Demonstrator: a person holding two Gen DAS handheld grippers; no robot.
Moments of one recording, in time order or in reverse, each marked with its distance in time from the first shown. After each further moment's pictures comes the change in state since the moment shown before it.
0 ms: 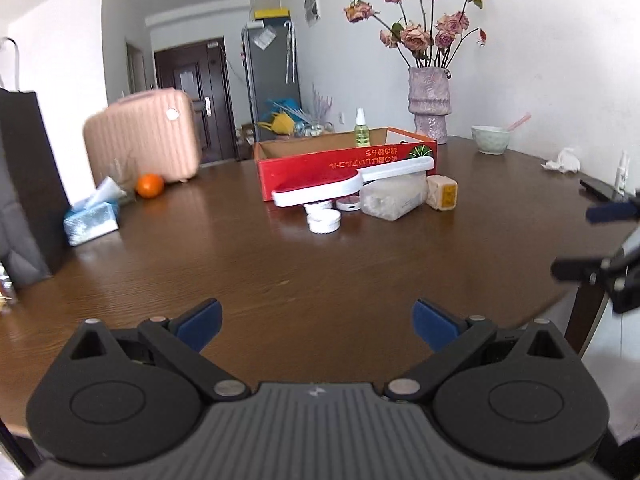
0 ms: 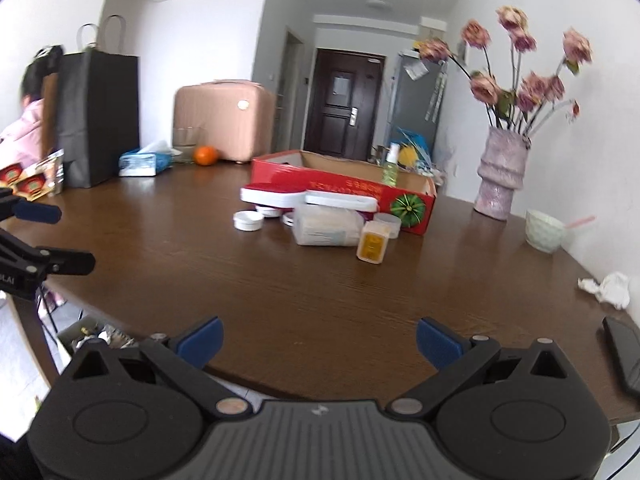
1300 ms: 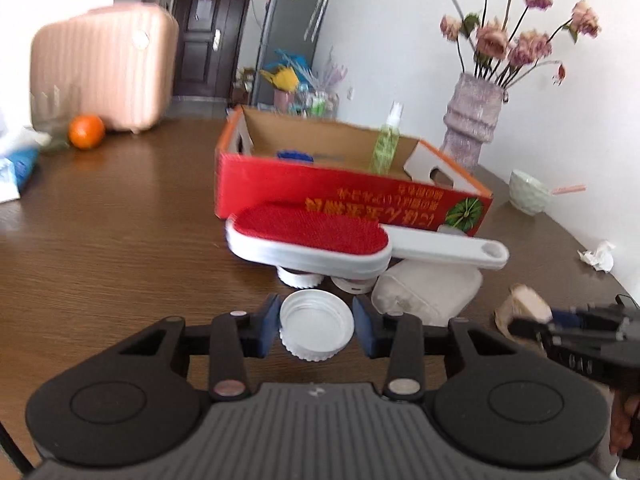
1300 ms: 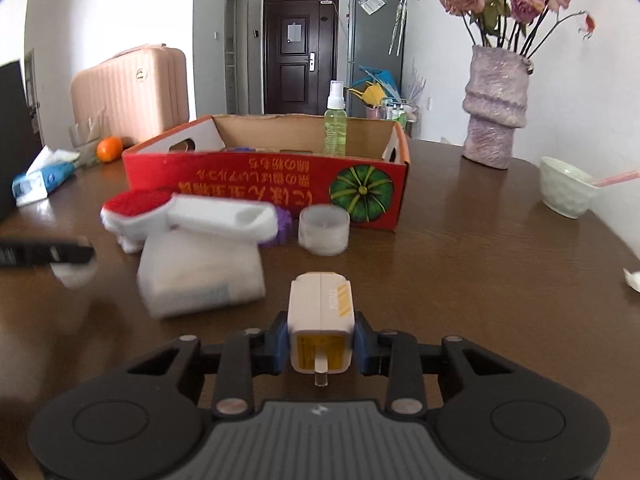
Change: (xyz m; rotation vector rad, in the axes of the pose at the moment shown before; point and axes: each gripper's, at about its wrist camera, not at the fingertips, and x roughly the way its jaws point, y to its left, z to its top) left arm 0.169 0.030 0.092 -0.266 0.099 -0.097; right arm 0.173 -0.078 0.063 0.133 0.163 -0.061
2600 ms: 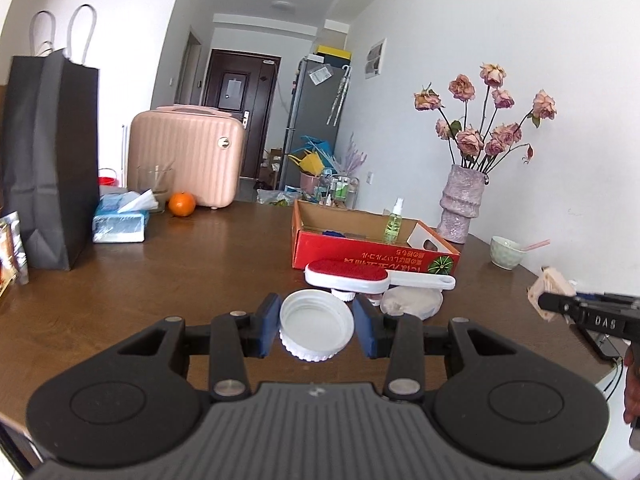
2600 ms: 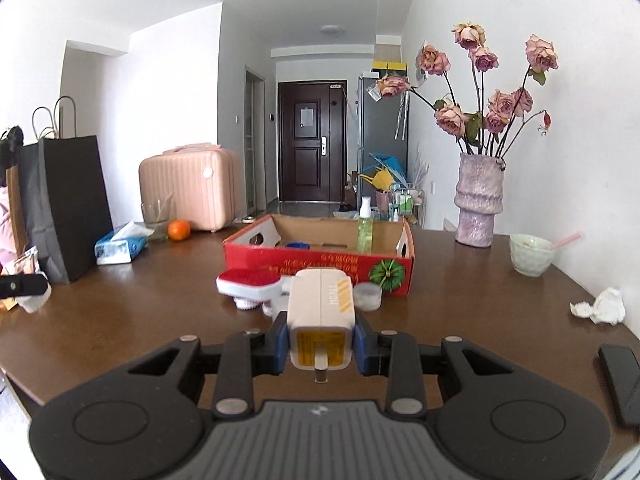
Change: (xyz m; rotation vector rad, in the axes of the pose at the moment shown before) left arm -0.211 0.023 -0.049 -0.012 -0.242 0.053; right arm -0.173 0.042 -0.009 0.001 -0.275 0.043
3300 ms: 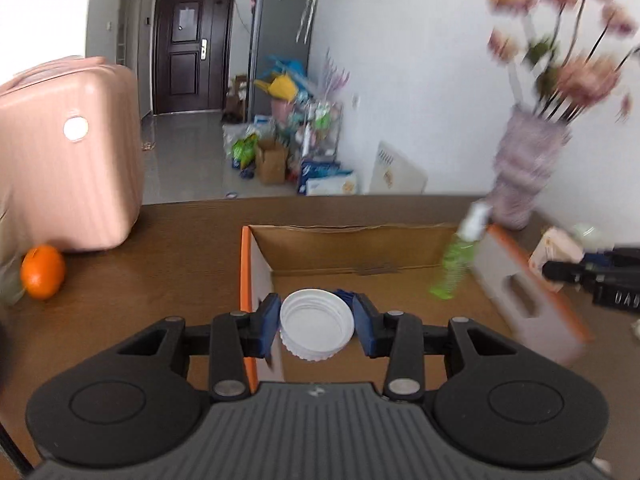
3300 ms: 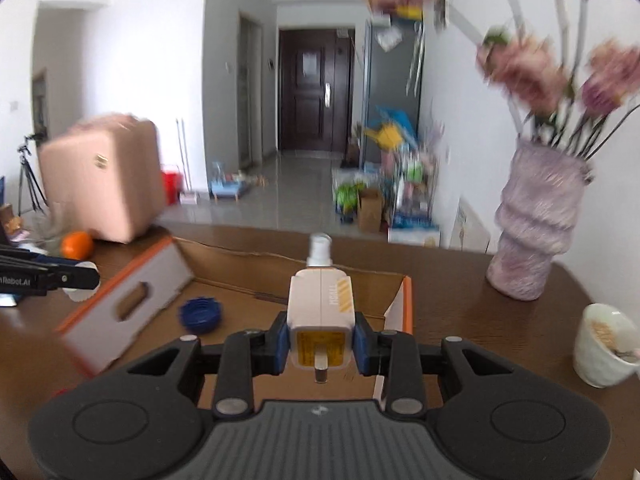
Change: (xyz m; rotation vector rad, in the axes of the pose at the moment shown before) left arm 0.432 -0.012 0.142 0.137 0.302 -0.031; right arm 0.373 -0.102 0.141 -0.034 0.243 0.002
